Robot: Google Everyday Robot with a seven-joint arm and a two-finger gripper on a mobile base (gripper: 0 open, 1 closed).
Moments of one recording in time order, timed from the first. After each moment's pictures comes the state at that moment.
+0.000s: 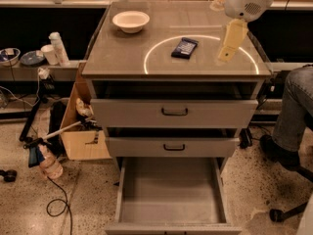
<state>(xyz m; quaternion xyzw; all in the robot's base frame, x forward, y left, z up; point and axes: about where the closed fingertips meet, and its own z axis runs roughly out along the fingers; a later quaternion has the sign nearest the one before) 0.636 -0.170 0.961 -0.67 0.70 0.00 0.25</state>
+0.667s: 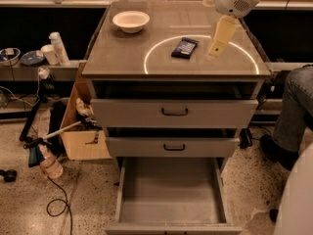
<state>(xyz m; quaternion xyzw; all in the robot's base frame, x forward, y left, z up) 0.661 -0.151 0.961 -0.67 0.69 0.00 0.26</state>
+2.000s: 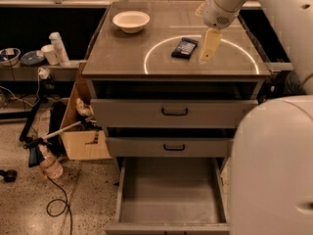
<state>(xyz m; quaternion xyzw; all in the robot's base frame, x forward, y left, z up) 0.741 -0.155 0.899 -0.68 0.69 -0.04 0.24</state>
